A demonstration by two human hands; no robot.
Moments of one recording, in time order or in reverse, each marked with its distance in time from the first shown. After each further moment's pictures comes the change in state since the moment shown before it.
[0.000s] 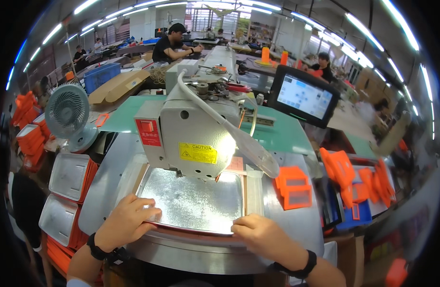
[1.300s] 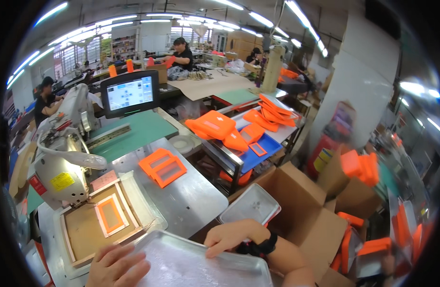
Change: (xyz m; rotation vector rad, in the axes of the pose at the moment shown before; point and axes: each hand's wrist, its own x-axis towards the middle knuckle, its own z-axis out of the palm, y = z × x) left_hand 0.040 0.177 -0.020 -0.171 -0.124 0.753; right_hand -0.188 -0.033 -0.046 0.947 -0.556 0.680
